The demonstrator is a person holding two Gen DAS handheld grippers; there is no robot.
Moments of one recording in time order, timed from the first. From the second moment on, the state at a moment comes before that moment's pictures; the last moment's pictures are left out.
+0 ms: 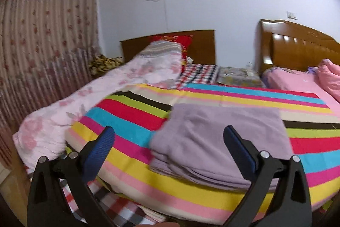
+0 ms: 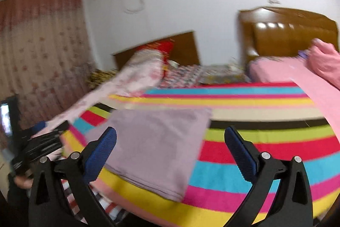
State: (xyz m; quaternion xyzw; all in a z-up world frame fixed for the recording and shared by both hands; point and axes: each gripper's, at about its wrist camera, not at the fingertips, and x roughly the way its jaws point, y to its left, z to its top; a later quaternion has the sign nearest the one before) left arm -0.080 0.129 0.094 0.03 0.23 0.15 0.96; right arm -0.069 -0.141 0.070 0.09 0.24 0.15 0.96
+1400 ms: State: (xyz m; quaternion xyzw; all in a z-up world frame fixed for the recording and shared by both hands) left arm -0.089 0.105 0.020 0.05 0.31 0.10 0.94; right arm -0.073 -0.094 0.003 0.04 0.33 0.14 0.93
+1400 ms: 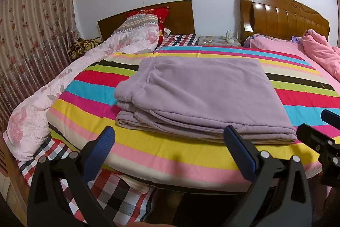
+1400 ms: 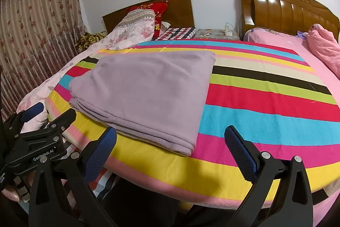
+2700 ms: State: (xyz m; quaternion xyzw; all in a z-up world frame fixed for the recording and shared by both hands) left arm -0.092 0.106 0.015 0.04 0.31 0.10 0.94; right arm -0.074 -0.091 0.001 0.04 0.34 0.15 0.93
